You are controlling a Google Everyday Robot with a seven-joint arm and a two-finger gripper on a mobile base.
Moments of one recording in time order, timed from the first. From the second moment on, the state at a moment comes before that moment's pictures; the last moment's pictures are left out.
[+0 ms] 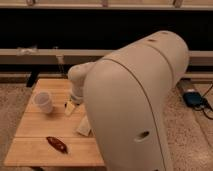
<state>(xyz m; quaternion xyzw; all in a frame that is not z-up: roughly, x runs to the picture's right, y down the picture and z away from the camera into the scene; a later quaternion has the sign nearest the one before) -0.158 0.099 0.772 -0.36 -0.03 0.32 0.87</state>
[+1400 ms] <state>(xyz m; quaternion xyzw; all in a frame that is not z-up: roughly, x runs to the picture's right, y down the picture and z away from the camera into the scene) -0.170 0.124 0.752 -0.36 -0.04 0.29 0.88</state>
